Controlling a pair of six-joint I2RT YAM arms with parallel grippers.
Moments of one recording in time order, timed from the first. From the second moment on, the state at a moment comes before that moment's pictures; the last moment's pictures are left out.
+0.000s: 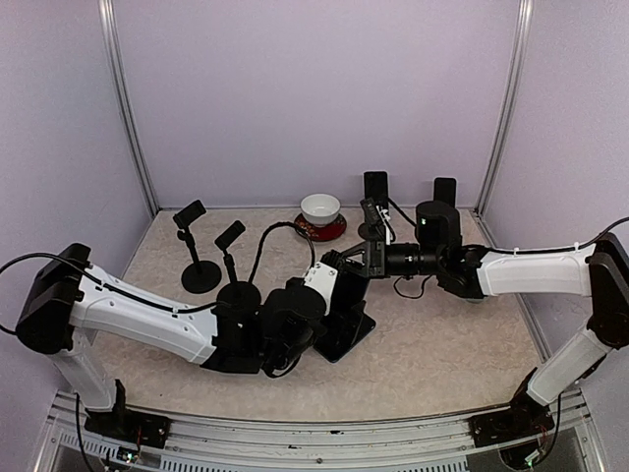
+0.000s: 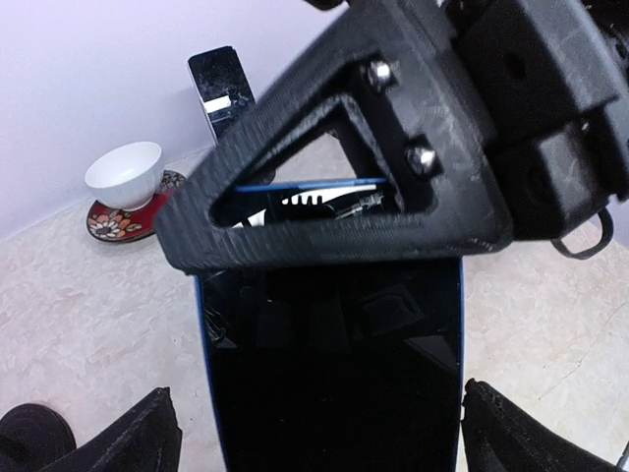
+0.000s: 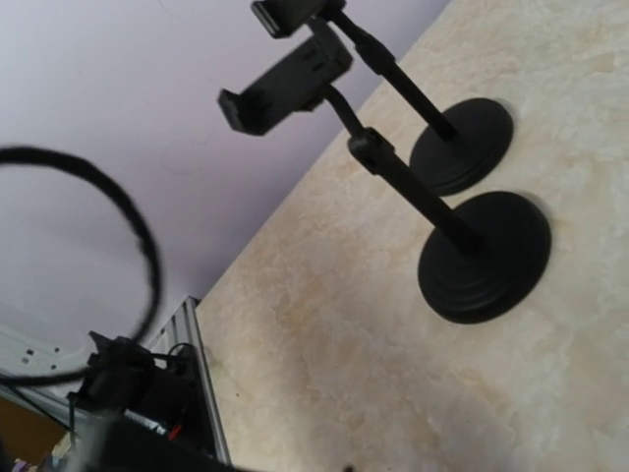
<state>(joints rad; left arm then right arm) -1.32 1.74 1.03 0.34 -0.71 -0.23 0.72 1.52 0.89 0.42 -0.63 0.65</state>
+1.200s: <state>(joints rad) -1.11 1.35 0.69 0.45 0.01 -0.31 0.66 1.37 0.90 0.34 -0.95 0.35</state>
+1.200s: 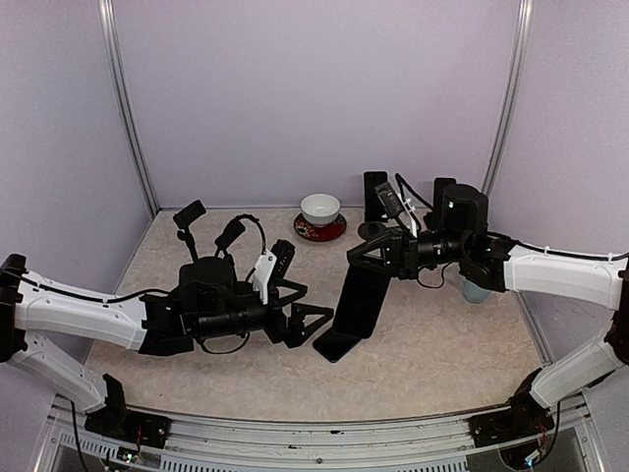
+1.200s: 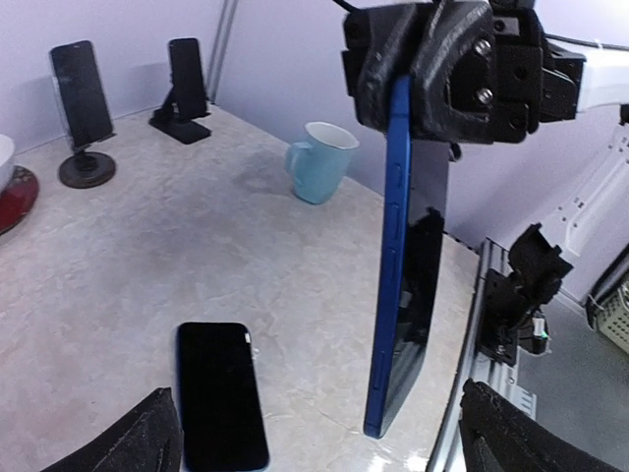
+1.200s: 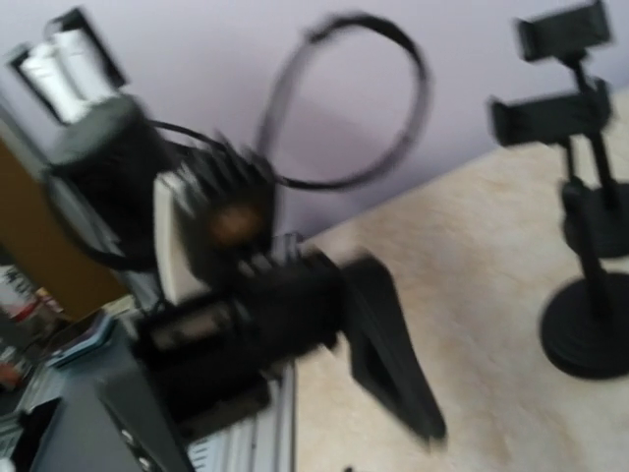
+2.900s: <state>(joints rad) -1.10 1.47 0.68 0.67 0.33 -0.35 0.74 1.36 0.86 0.62 -1.03 0.42</state>
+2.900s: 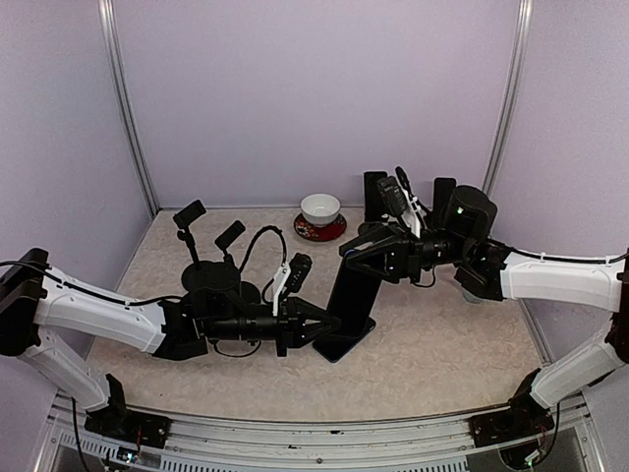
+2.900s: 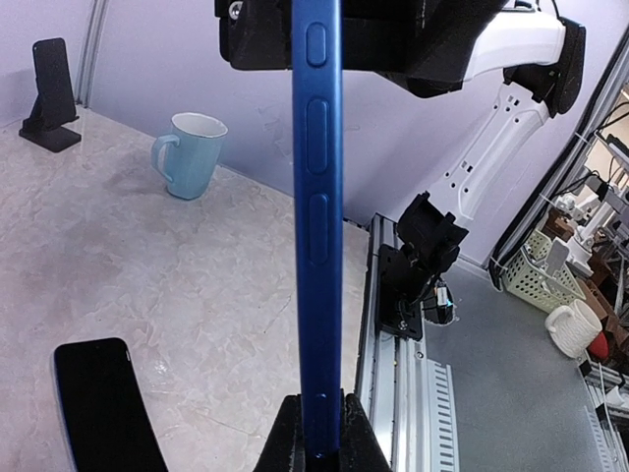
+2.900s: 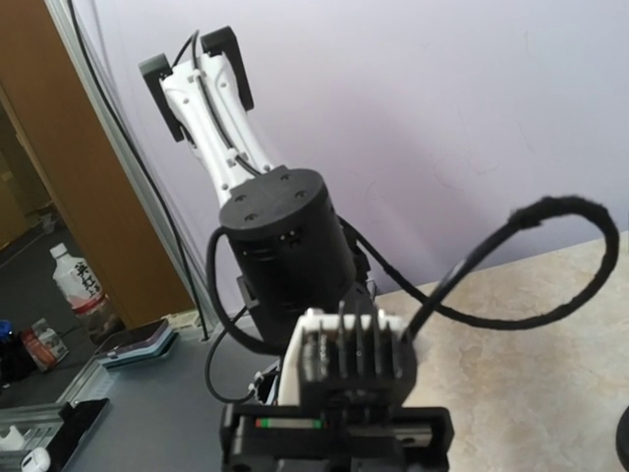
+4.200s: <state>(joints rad) -1.15 1.44 0.67 0.63 0.24 -0.31 0.70 1.40 0.80 0.72 -1.03 0.53</state>
